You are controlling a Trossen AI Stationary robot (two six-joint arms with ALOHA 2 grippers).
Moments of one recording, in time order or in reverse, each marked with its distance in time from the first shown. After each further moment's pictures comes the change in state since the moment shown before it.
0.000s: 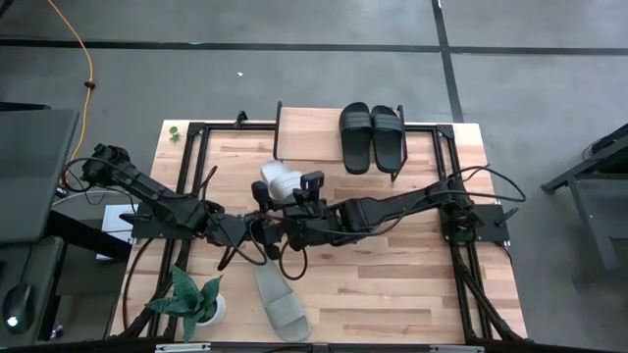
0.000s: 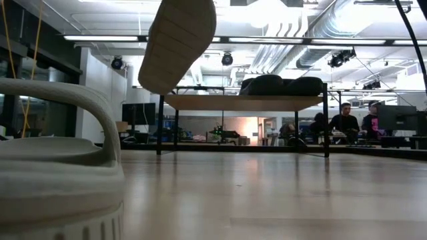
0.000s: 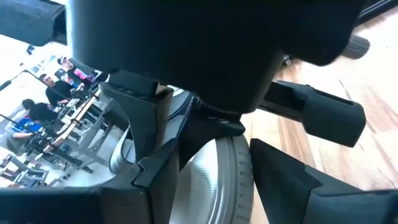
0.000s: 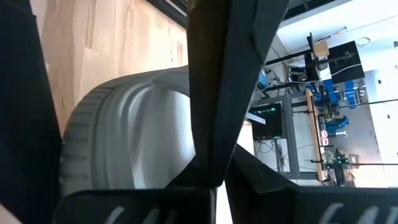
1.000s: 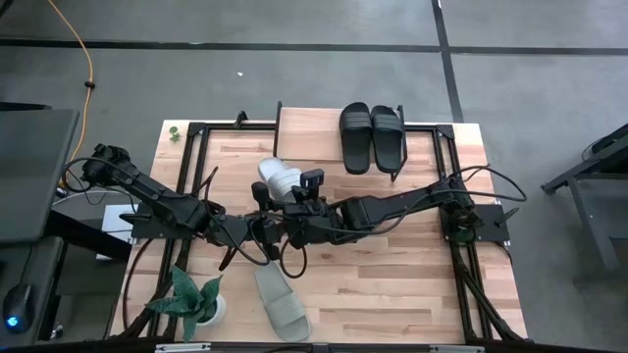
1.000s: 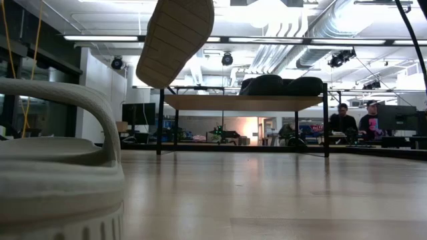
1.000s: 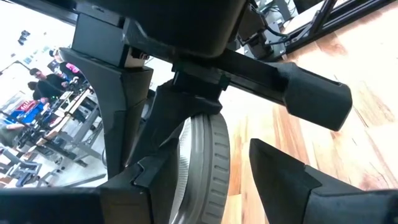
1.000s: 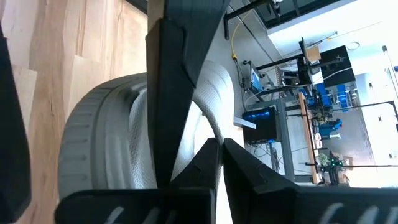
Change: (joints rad) left arm -0.001 0.000 0.000 -0.040 0.003 -0.051; right arm -0.001 -0.008 0.008 0.032 0.015 -0.040
